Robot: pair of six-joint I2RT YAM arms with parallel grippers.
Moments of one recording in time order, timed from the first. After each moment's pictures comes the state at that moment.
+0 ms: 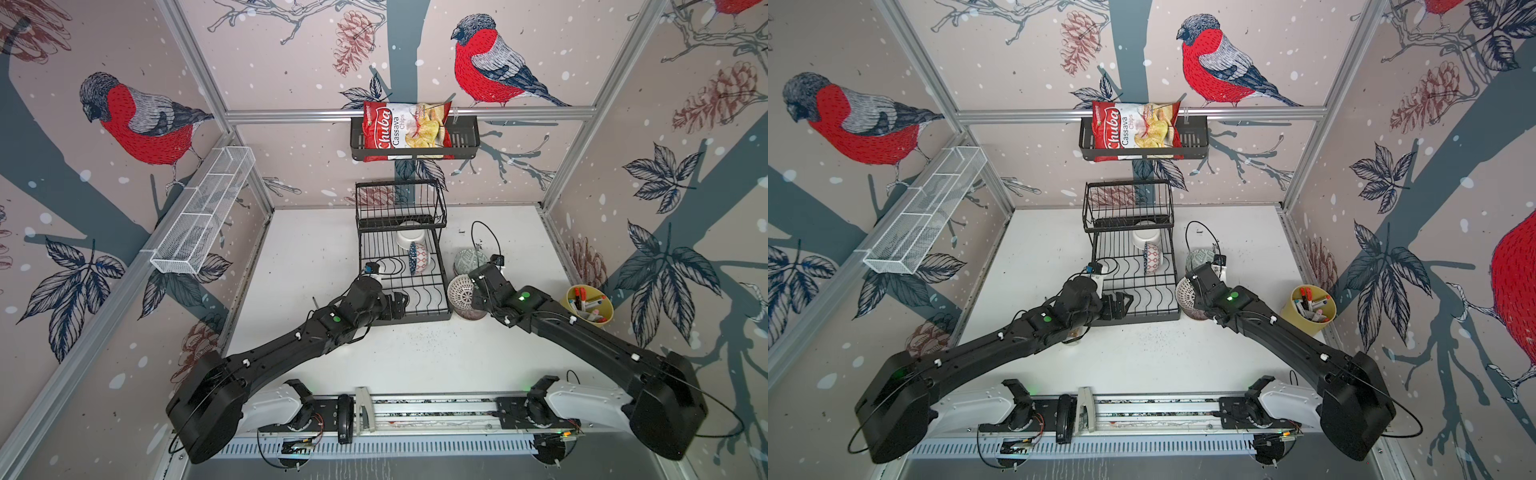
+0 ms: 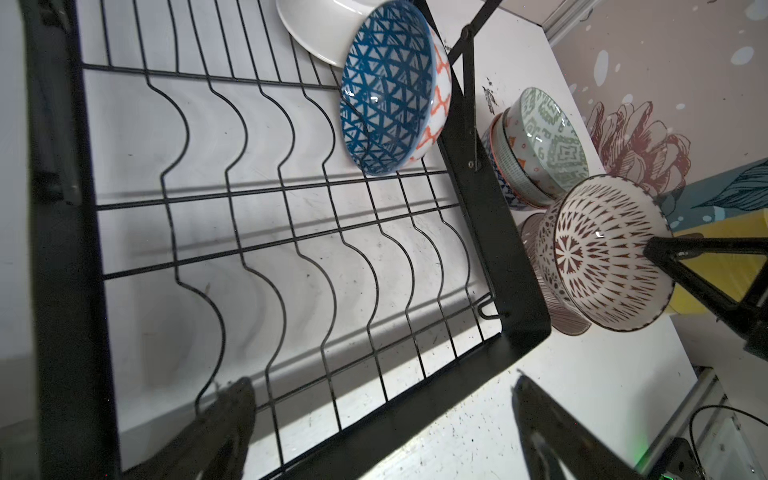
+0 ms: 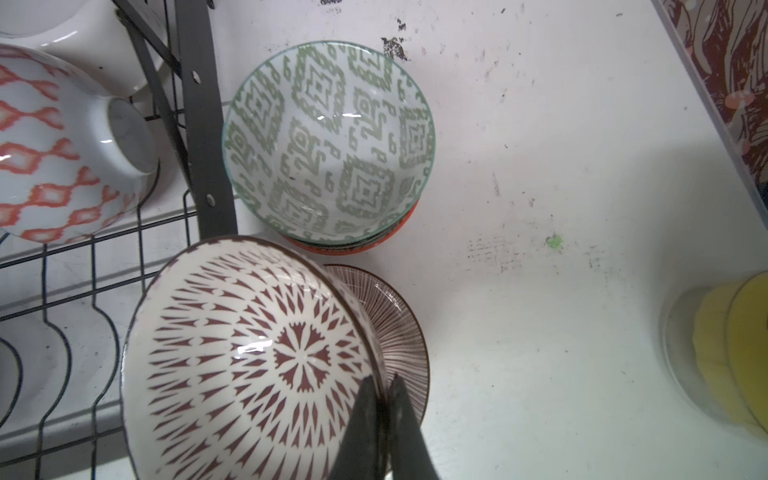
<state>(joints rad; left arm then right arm) -0.75 1.16 0.64 -0.12 -0.06 -0.64 0.72 1.20 0.86 -0.69 0.48 0.66</state>
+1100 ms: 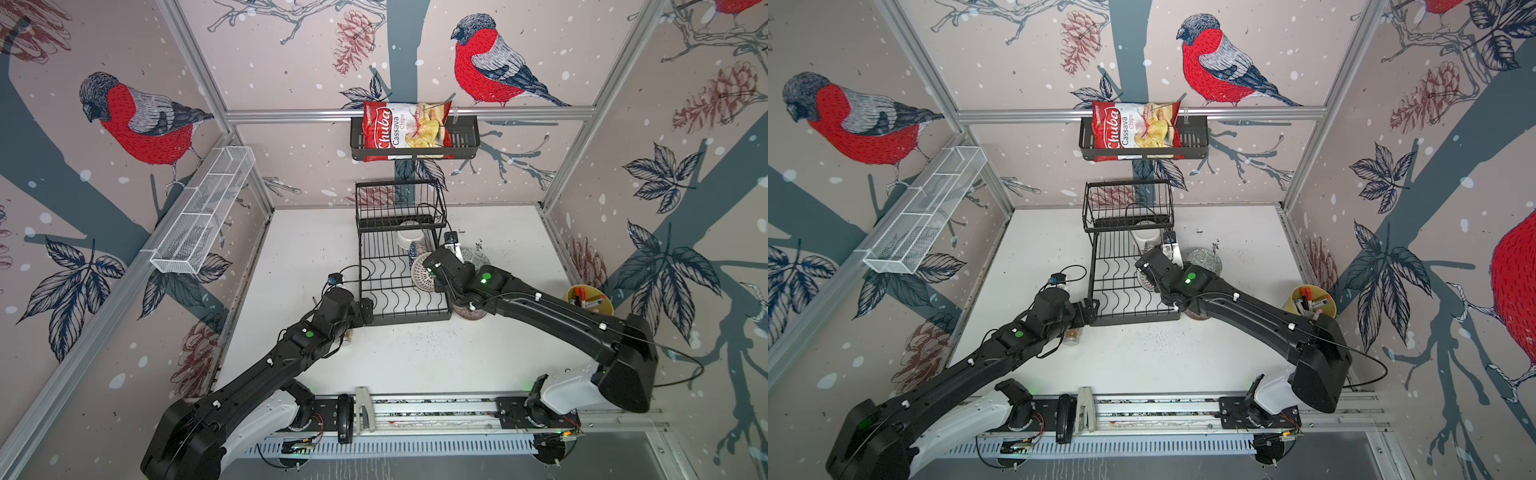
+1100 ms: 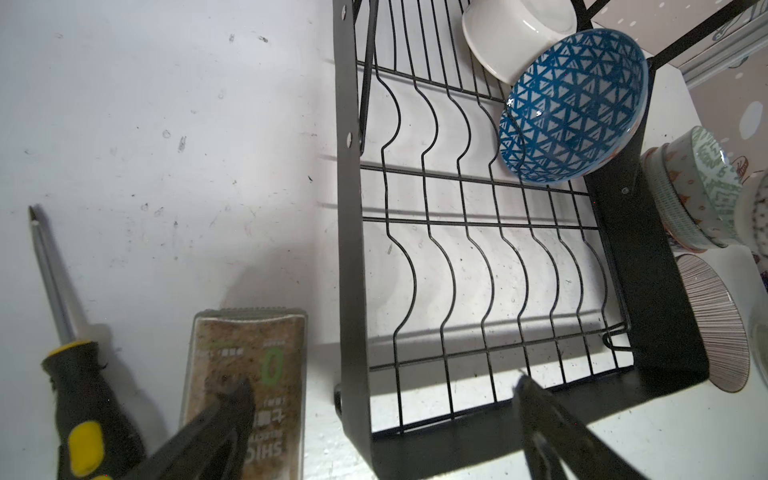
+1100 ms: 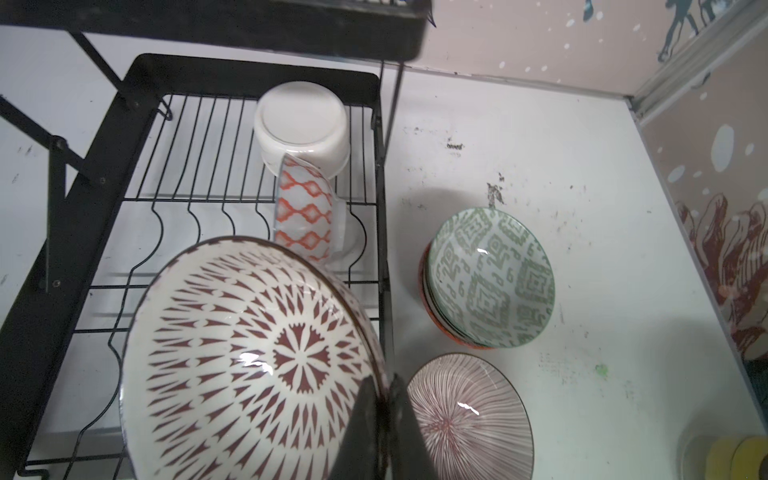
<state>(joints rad) -0.57 0.94 0.47 -0.26 -0.12 -0.65 0.98 1.51 1.30 -0.73 0.68 0.54</state>
